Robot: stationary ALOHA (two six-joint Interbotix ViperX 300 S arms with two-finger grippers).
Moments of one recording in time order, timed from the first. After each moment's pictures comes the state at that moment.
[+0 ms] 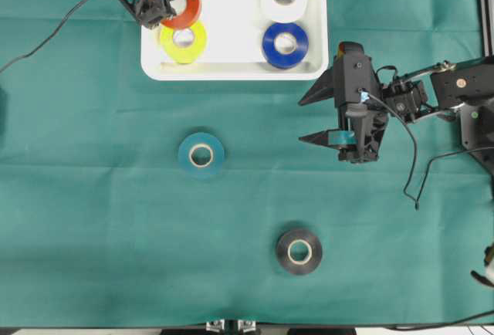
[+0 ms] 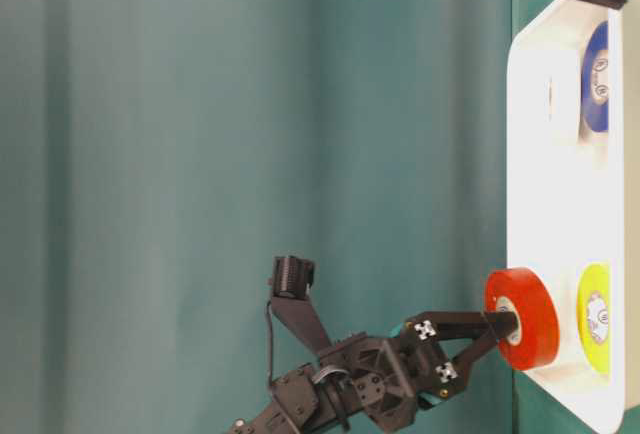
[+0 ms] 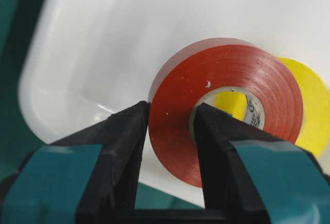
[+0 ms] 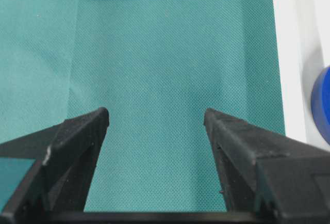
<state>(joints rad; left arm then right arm) 0.50 0.05 0.53 -0.02 0.44 0.13 -0.01 -0.17 1.00 -0.52 -0.15 0.73</state>
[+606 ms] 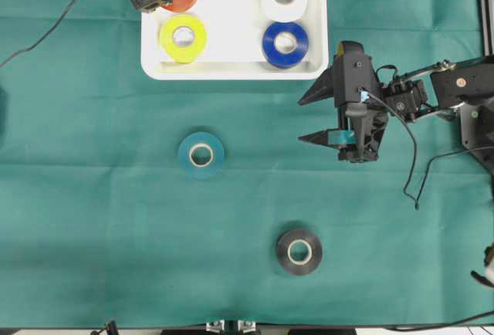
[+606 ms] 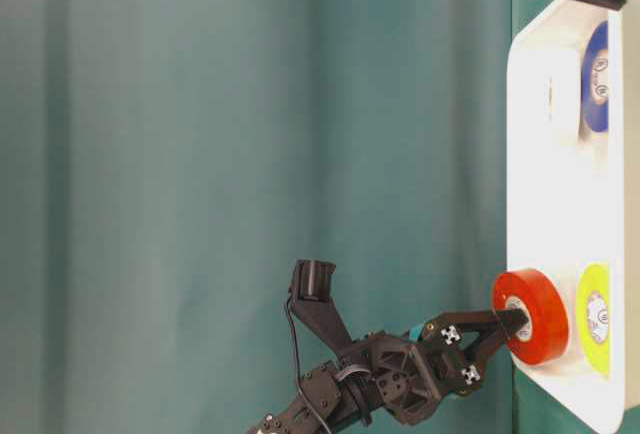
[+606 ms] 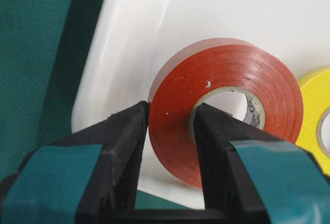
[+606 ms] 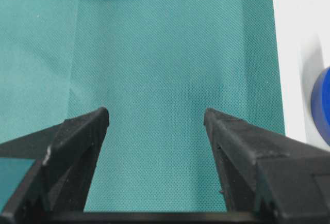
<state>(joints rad) 0.56 0.10 0.53 -0.02 0.36 0.30 -0.01 -0.17 1.00 -0.52 -0.15 0.73</state>
